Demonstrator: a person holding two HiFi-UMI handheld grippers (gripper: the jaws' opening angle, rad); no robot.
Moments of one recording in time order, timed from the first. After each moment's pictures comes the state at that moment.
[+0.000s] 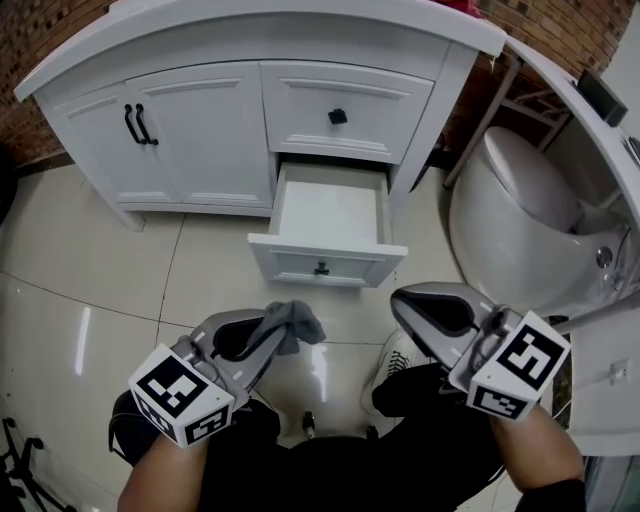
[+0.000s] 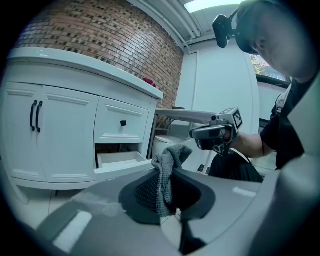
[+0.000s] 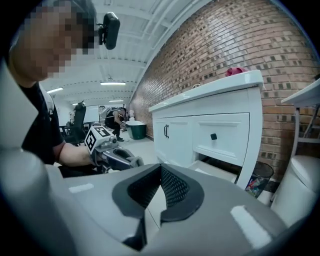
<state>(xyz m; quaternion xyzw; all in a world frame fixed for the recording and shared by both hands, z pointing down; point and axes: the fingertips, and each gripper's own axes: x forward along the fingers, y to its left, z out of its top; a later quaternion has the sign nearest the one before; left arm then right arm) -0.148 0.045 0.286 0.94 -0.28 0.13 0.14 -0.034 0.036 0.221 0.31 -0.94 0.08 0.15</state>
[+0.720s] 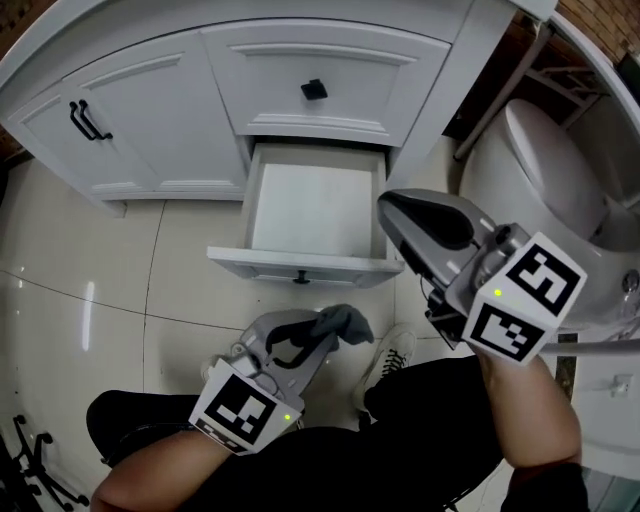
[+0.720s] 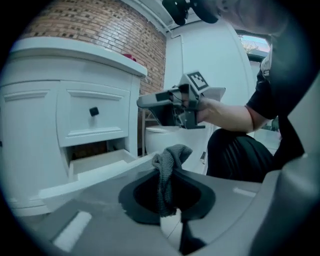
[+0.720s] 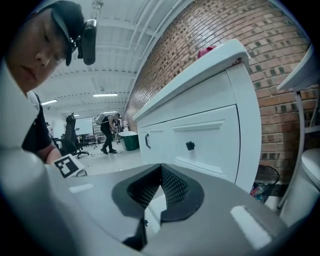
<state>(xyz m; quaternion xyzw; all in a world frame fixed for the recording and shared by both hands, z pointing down) -0.041 -0.008 0.344 0.94 -0.24 0.21 0.08 -0.008 -0.120 0.219 0.32 -0.94 0.11 0.08</state>
